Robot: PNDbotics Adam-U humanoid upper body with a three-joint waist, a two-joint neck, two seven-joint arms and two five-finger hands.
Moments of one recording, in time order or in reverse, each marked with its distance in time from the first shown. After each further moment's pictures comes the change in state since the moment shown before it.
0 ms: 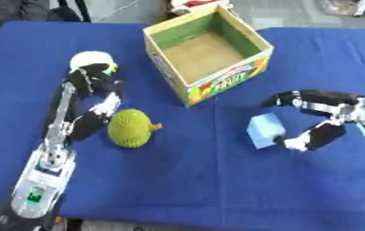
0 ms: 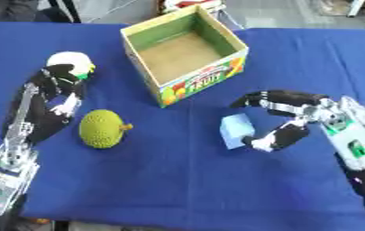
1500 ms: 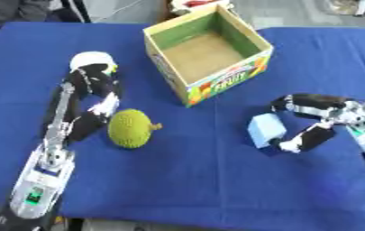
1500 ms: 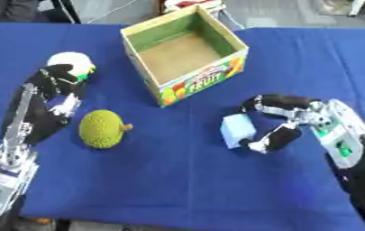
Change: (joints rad) left arm 0.000 0.000 0.000 0.000 0.002 -0.001 -0.002; right arm -0.017 0.037 -0.013 0.089 0.093 -0.042 -0.042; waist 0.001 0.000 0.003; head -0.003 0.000
